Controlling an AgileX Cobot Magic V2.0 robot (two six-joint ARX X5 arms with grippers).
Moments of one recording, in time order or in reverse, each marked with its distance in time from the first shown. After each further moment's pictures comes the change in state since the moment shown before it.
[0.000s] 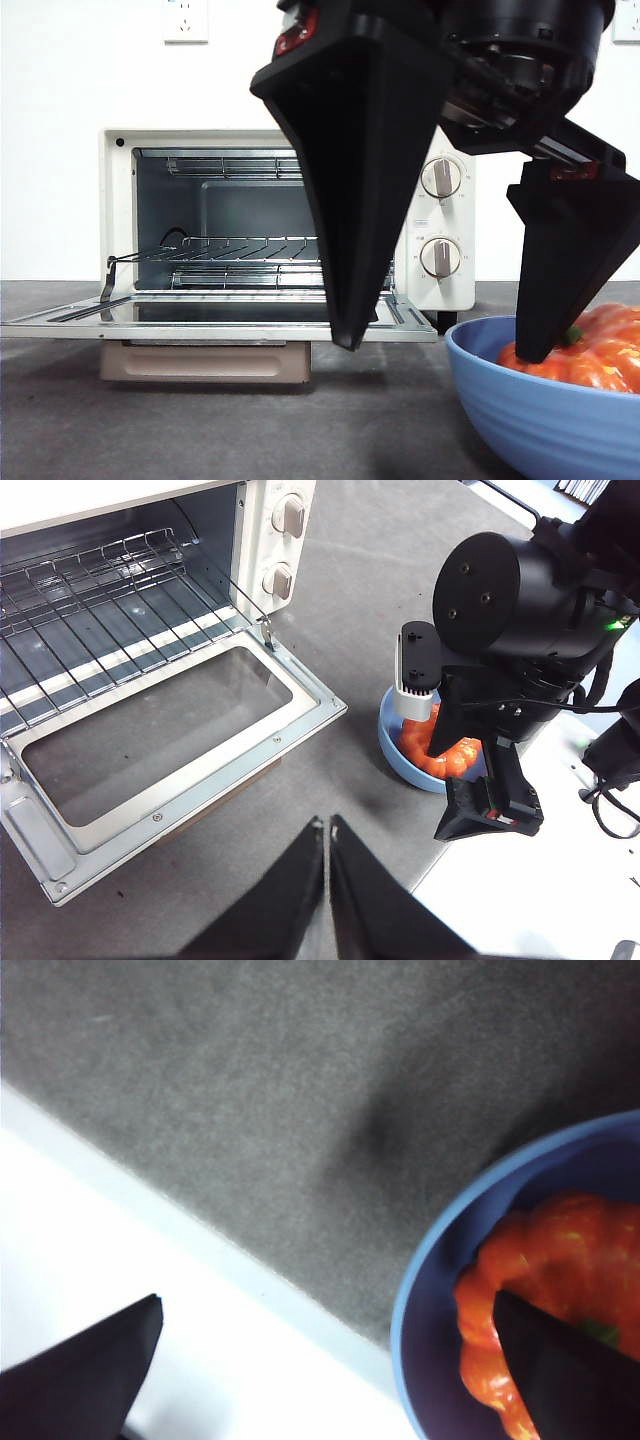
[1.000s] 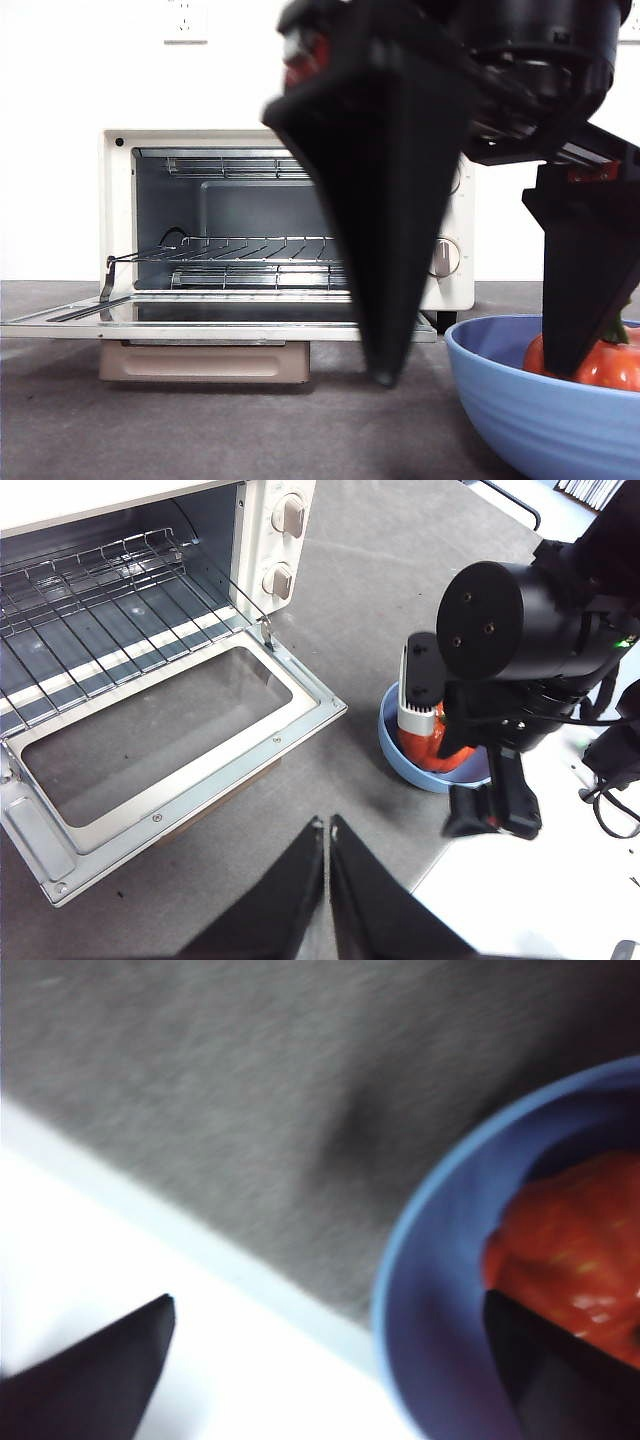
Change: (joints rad) left arm 0.000 0.000 0.000 0.000 0.000 0.000; right arm 0.049 0.013 0.000 -0.039 0.055 0.044
